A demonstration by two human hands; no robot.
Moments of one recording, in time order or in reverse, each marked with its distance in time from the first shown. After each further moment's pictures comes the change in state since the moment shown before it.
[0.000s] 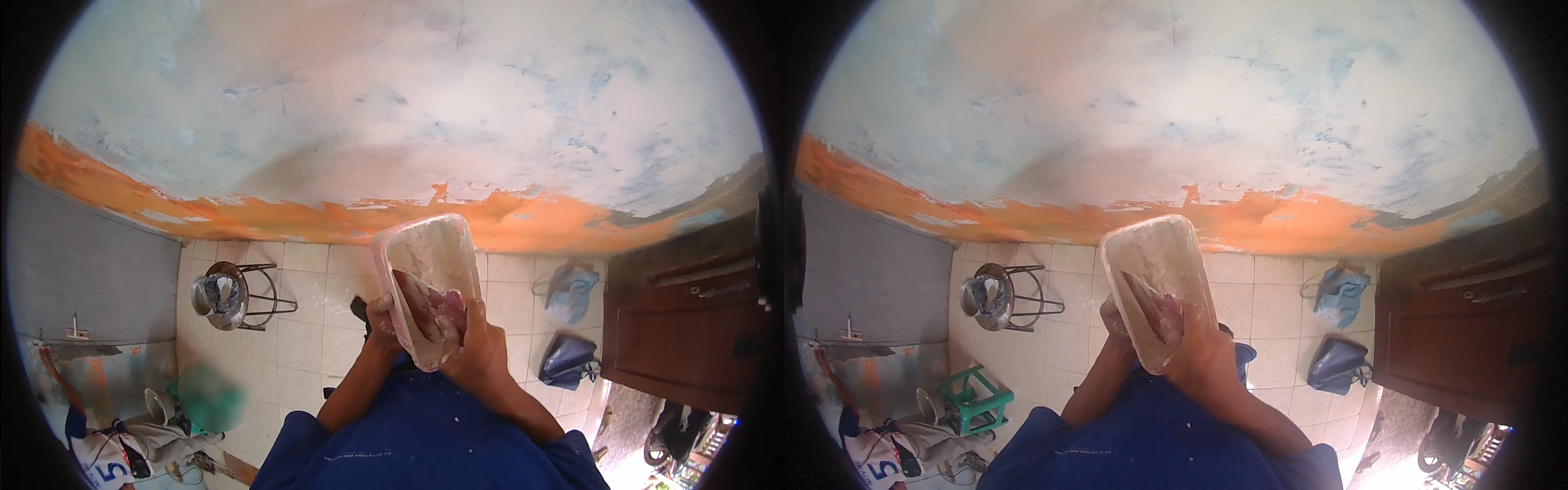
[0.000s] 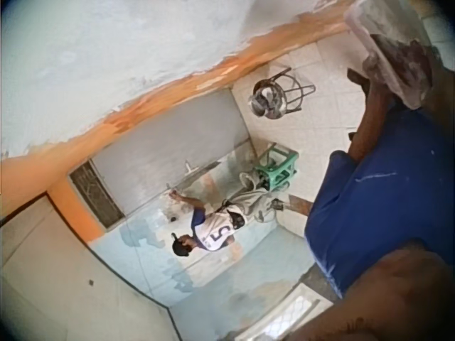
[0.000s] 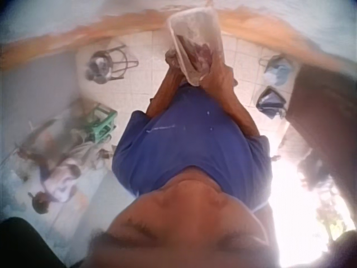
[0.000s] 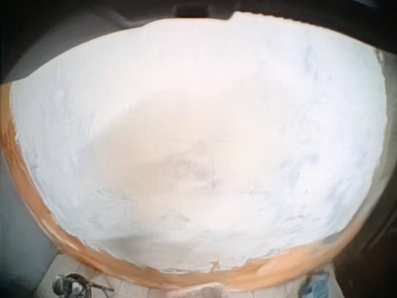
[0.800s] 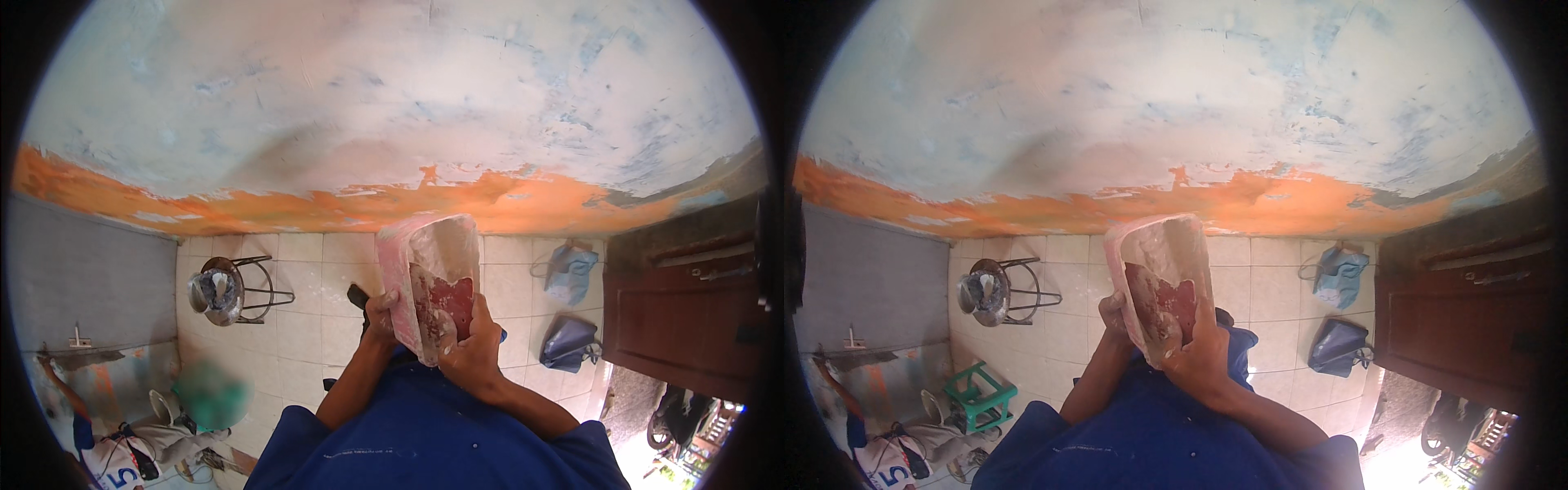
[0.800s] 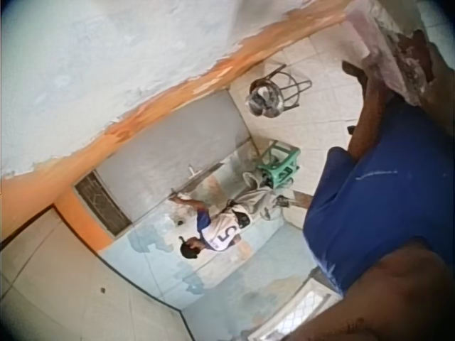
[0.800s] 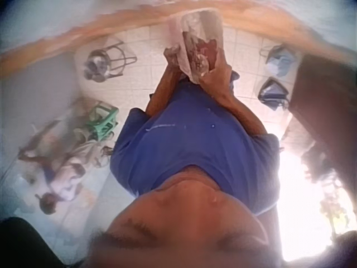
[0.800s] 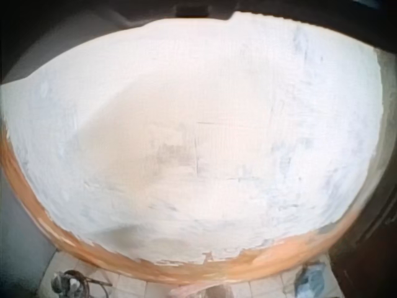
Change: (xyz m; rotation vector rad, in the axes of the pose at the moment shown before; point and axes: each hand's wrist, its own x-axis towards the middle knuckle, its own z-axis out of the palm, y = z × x) left_hand -0.011 -0.010 -0.014 0.030 0.117 -0.163; right_hand -0.012 0.012 0.011 0.368 0.146 0.296
